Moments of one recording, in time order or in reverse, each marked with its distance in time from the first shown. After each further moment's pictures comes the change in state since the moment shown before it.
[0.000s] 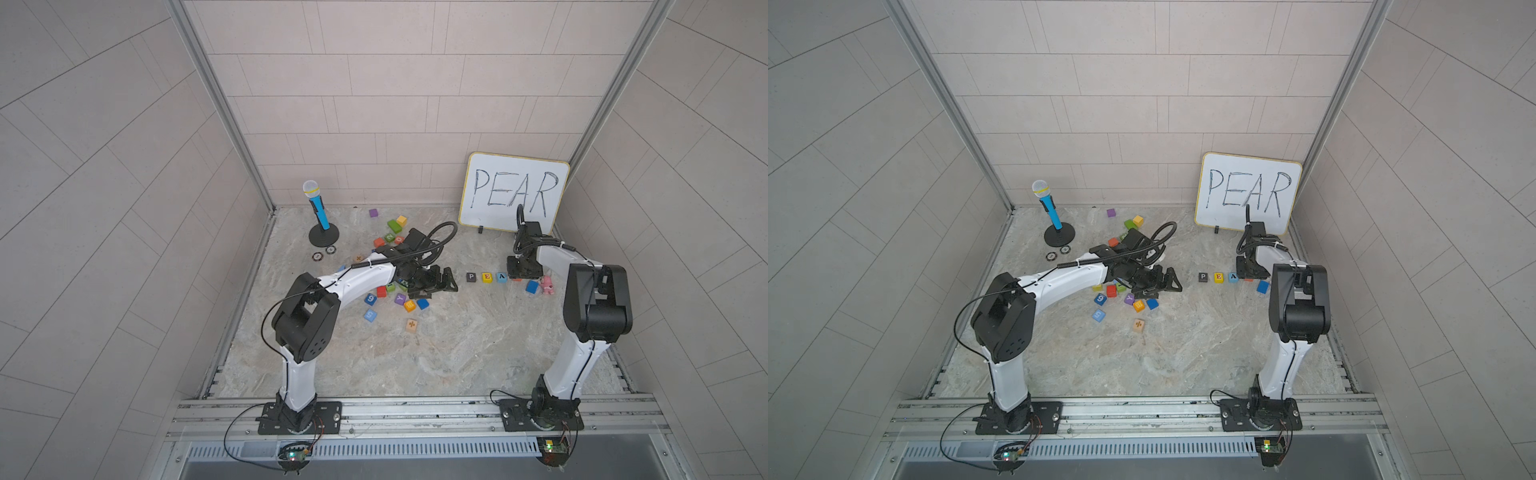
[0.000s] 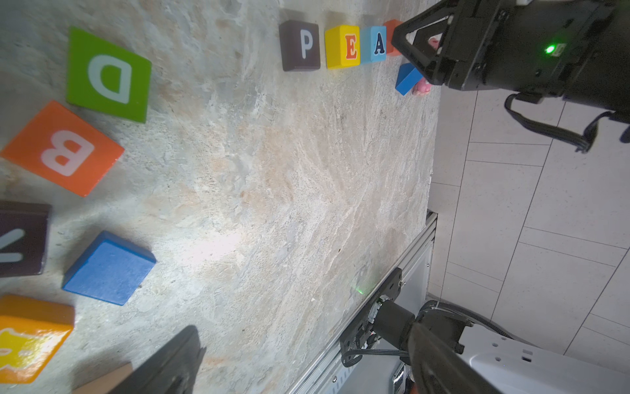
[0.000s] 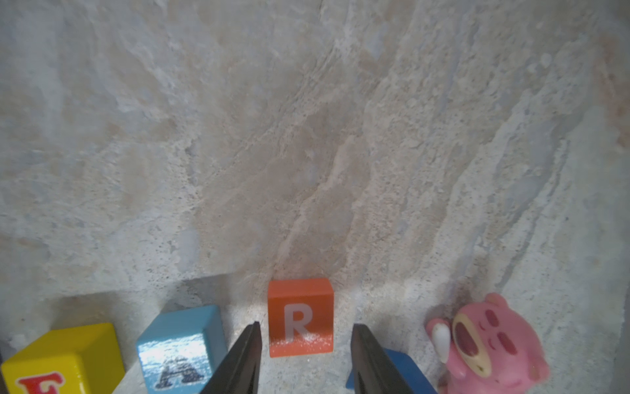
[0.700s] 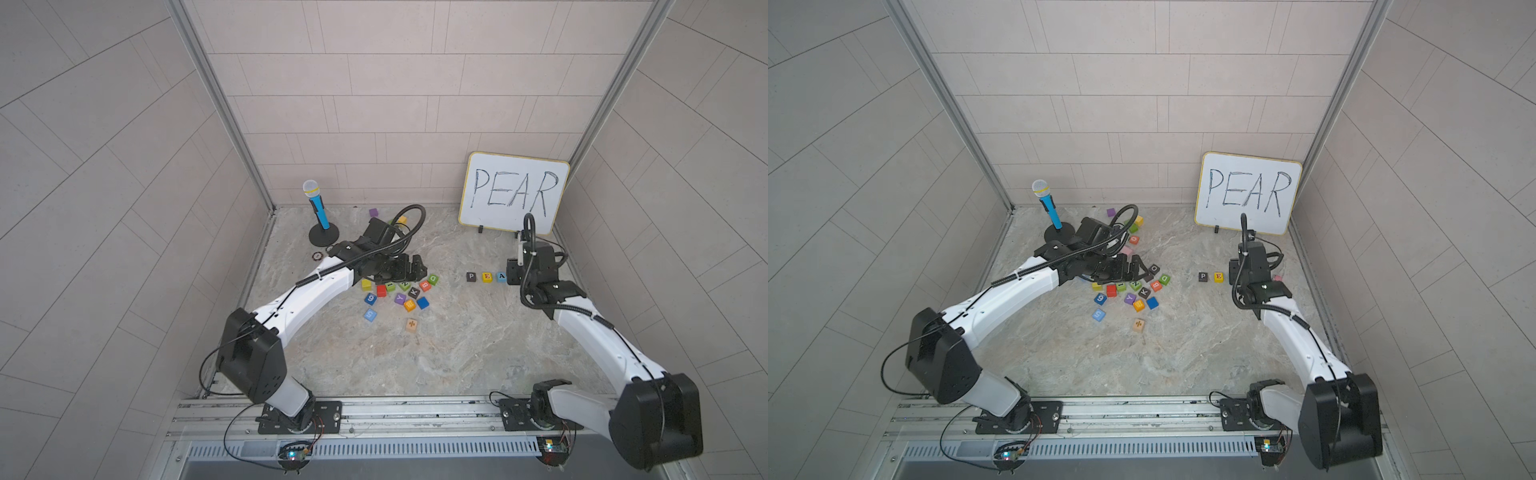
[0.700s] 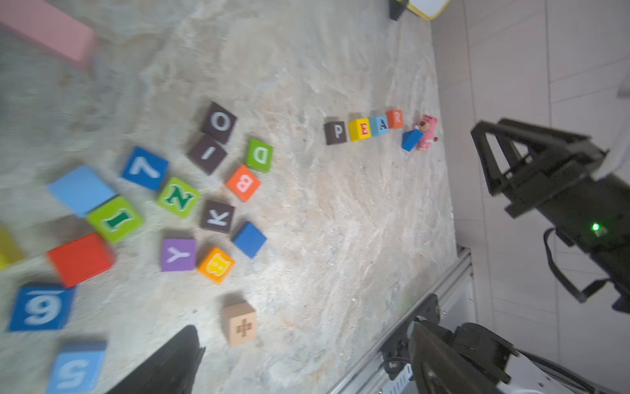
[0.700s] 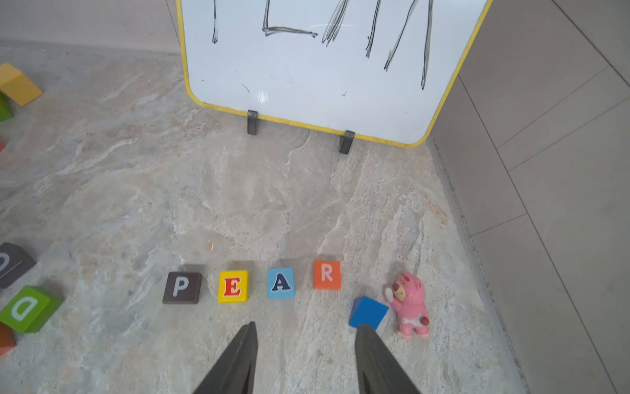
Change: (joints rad) left arm 0.131 -0.399 -0.169 -0.130 -0.264 0.174; right arm 0.228 -0.762 -0.566 0.409 0.170 0.023
